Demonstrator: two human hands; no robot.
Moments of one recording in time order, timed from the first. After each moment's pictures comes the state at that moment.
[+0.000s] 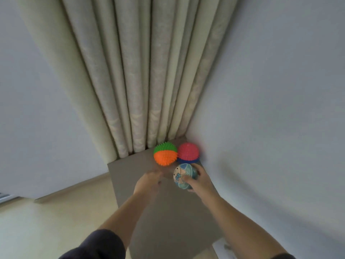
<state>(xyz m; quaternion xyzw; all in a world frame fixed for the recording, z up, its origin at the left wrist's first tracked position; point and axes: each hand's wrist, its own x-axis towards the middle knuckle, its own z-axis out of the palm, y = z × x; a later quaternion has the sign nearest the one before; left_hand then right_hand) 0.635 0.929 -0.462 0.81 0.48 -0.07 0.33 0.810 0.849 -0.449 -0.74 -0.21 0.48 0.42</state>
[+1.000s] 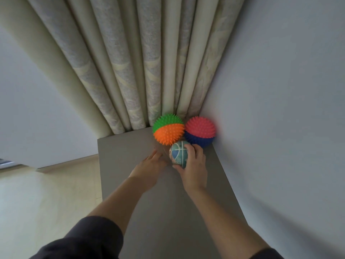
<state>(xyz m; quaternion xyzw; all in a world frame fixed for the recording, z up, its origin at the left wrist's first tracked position) 0.671 0.942 -0.570 0.88 0.41 -0.14 0.20 0.823 0.891 -0.598 -0.81 -0.52 0.16 0.23</state>
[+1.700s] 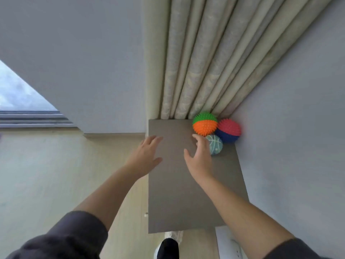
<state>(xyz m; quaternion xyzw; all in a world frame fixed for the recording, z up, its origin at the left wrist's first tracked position) 0.520 0.863 -0.455 0.75 0.59 0.05 0.30 0.716 0.847 -0.479 -0.70 -0.59 0.23 0.33</state>
